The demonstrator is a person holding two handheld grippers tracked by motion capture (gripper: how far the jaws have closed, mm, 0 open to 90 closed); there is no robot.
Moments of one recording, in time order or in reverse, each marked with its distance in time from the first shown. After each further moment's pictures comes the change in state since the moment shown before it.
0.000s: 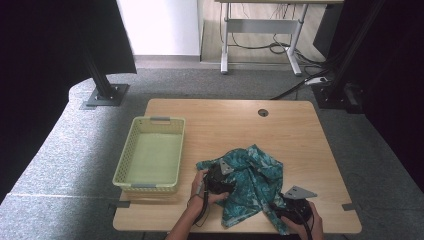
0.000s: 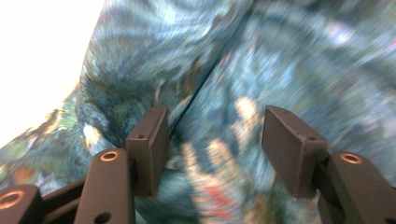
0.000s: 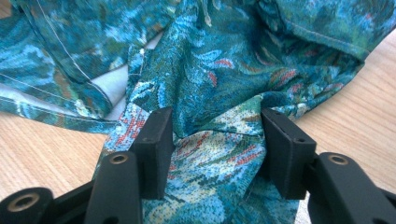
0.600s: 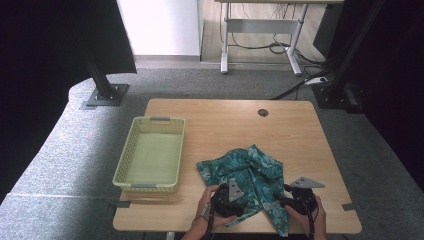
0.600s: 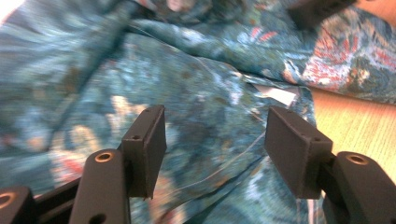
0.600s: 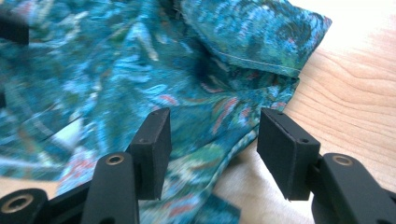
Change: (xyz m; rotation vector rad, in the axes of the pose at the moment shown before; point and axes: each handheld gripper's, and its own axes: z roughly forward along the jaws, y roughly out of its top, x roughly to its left) left arm -0.063 -0.022 -0.009 -0.036 -0.082 0.118; right arm -0.023 0.018 -0.004 -0.015 -0.064 0.137
